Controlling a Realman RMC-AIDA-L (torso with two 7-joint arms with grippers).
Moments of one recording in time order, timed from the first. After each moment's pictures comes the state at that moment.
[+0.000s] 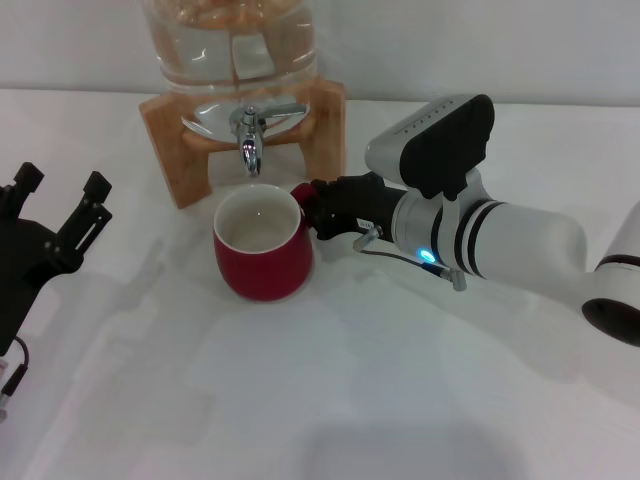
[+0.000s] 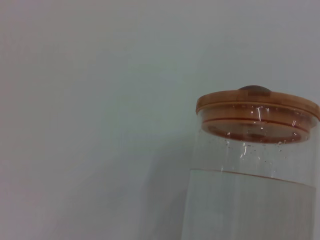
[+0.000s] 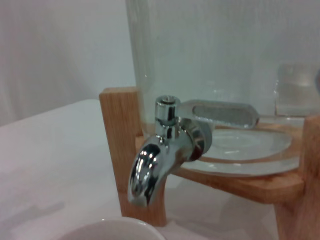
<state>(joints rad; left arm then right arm) -0.25 -2.10 1.37 0.12 -2.80 -1.49 2.62 0.94 2.03 0.49 0.59 -2.29 -0.27 0.36</state>
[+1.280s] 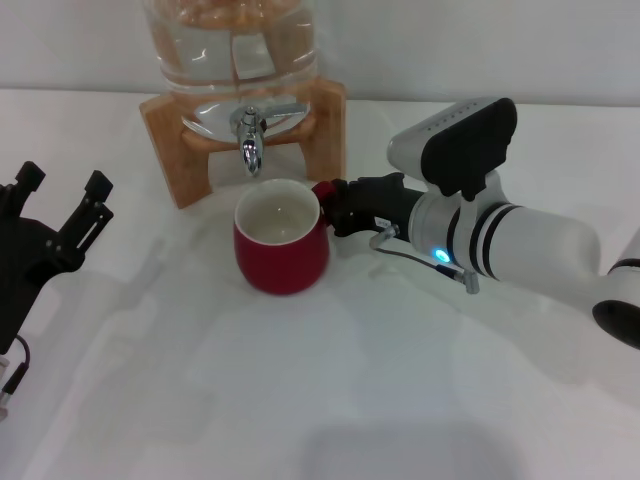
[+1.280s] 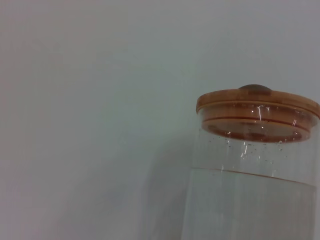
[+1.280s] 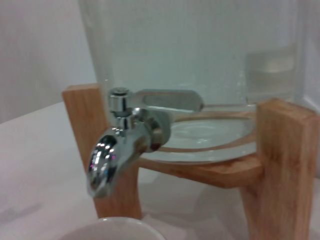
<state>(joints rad) -0.25 -2.10 1.37 0.12 -2.80 -1.48 2.62 0.93 2.03 0.48 0.55 -2.22 -0.28 0.36</state>
